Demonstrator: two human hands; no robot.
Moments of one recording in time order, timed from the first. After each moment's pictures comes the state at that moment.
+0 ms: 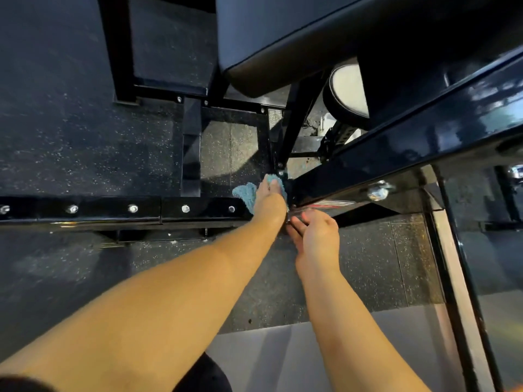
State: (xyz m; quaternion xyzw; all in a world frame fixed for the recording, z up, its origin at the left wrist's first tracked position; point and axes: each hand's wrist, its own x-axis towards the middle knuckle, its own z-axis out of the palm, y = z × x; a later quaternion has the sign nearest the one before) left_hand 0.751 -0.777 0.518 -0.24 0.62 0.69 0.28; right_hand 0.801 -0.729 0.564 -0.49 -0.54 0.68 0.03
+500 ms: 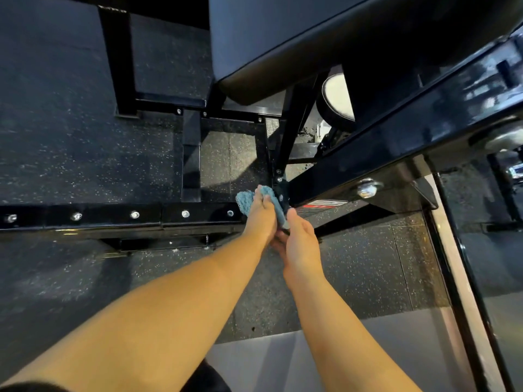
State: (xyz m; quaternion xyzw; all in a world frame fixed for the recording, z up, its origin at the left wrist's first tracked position) left_hand 0.765 -0.788 0.518 -0.20 0.63 0.69 0.30; right_hand 0.816 -0.739 0.562 -0.42 -0.60 0.68 -0.06
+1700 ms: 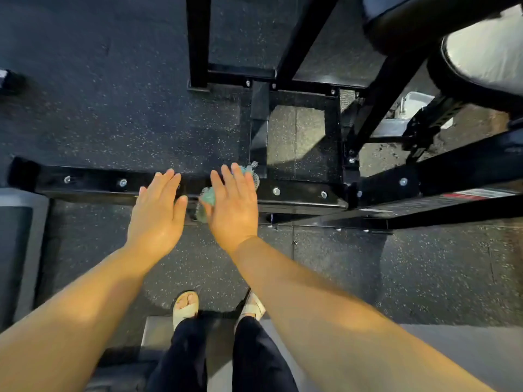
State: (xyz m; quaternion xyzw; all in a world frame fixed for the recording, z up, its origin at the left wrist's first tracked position) left_hand 0.809 -1.089 0.471 -0.09 0.97 0.20 0.13; right_hand 0.788 -0.955 0.435 0.17 -0.98 0.10 0.00
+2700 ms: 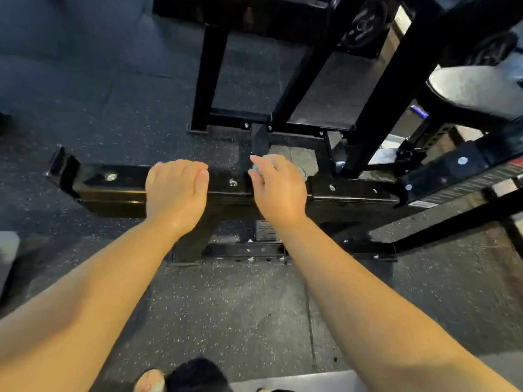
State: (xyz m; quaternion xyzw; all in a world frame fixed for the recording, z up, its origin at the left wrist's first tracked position) left_hand 0.787 -1.176 0.437 0.01 0.99 0.16 -0.05; right_hand 0.767 -1.001 0.420 0.09 -0.96 0.18 0.20
